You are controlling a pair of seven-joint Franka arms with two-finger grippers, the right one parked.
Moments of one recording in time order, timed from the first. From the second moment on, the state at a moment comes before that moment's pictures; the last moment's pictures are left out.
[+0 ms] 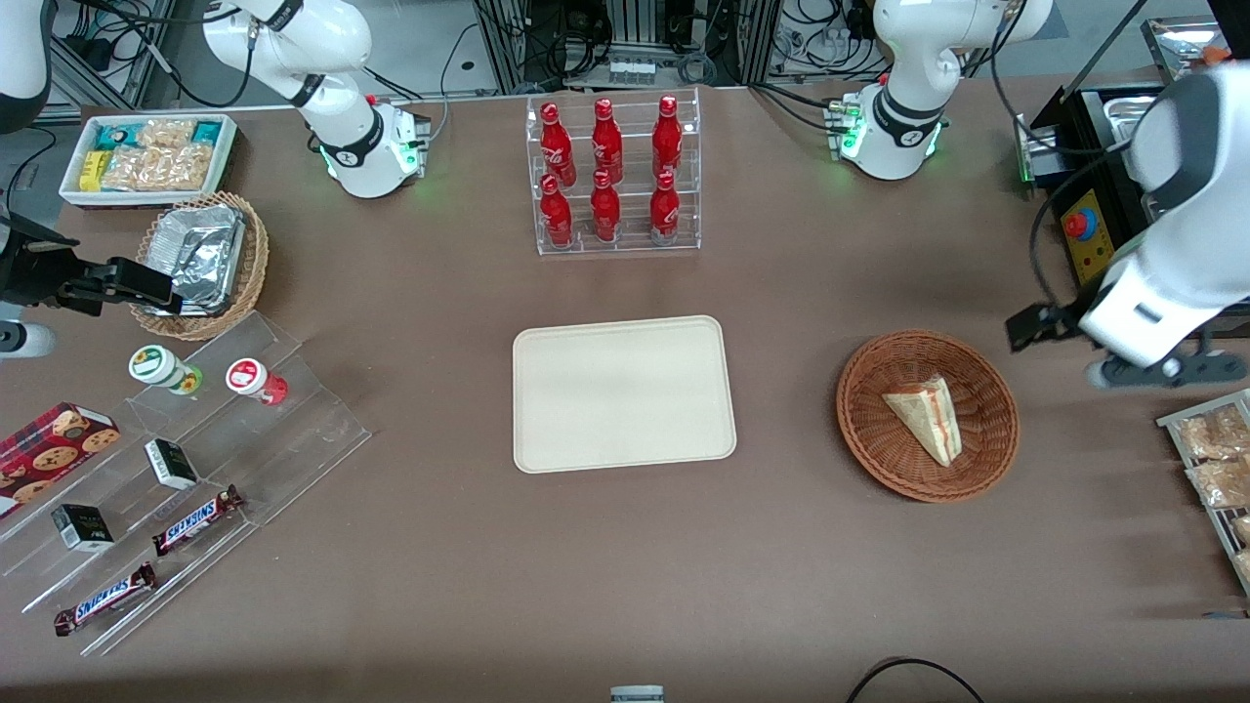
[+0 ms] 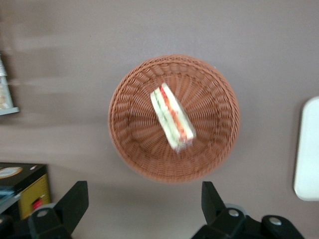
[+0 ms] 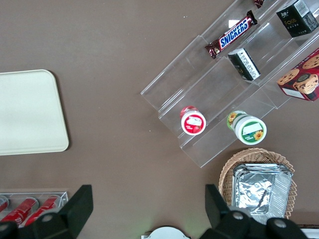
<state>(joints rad) -0.04 0.09 -0.01 -1.80 0.05 1.84 -0.12</state>
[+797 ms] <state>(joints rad) -0.04 0.20 -0.02 -2.13 0.05 2.41 -0.56</state>
